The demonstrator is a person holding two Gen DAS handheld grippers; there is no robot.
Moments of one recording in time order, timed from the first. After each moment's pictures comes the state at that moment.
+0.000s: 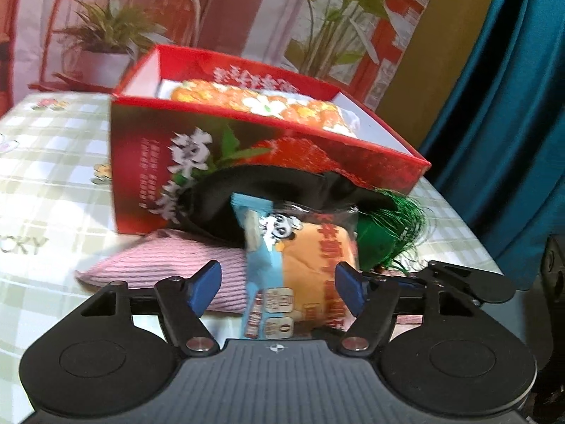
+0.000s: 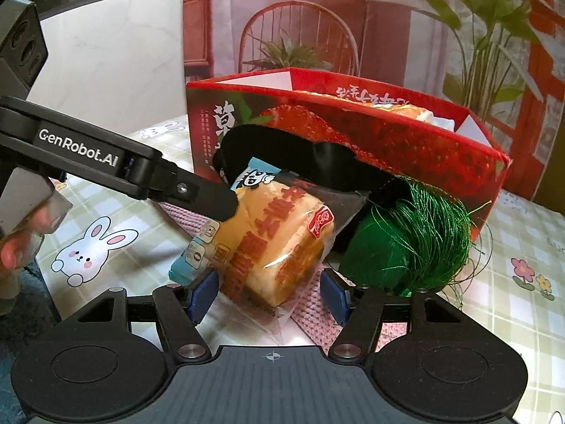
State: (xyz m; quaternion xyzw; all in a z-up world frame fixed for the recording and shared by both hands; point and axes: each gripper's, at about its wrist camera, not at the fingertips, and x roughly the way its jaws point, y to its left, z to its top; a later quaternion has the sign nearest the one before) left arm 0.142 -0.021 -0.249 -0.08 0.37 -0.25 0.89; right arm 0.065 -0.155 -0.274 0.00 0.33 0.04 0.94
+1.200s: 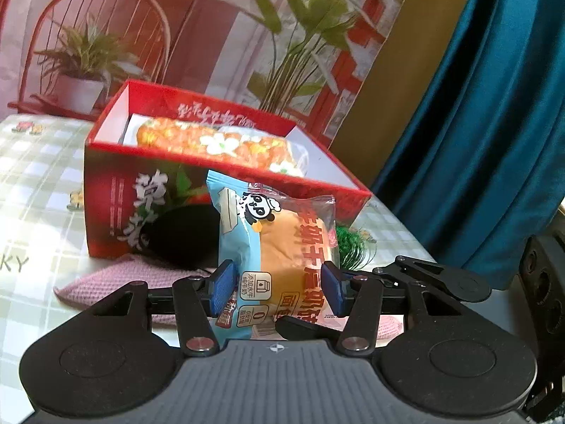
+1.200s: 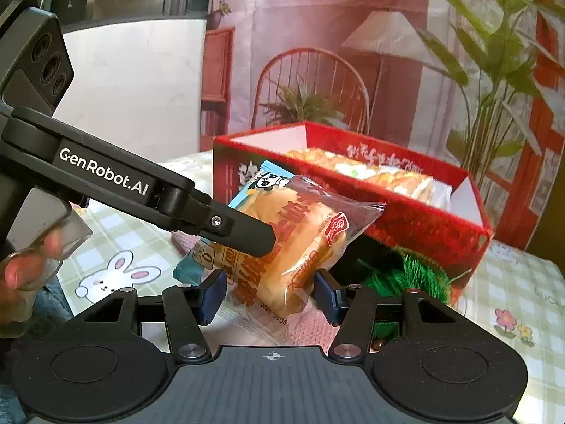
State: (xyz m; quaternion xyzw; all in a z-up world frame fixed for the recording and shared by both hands) left arm 0.114 -0.021 -0.216 -0.10 0.31 -0.30 0.90; right arm 0.047 -0.142 -0.232 -0.04 0.27 0.05 0.96
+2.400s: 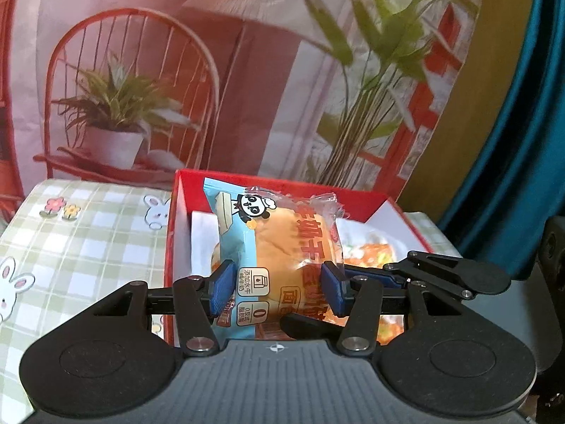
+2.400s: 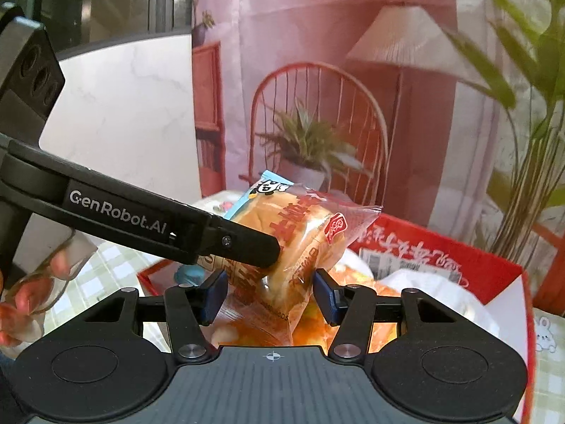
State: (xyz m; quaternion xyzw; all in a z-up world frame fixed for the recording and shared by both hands) left arm 0.260 -0.008 -0.166 -0.06 0.33 -0.21 0.92; right arm 0.231 -0.171 -0.190 0.00 0.27 0.09 0.96
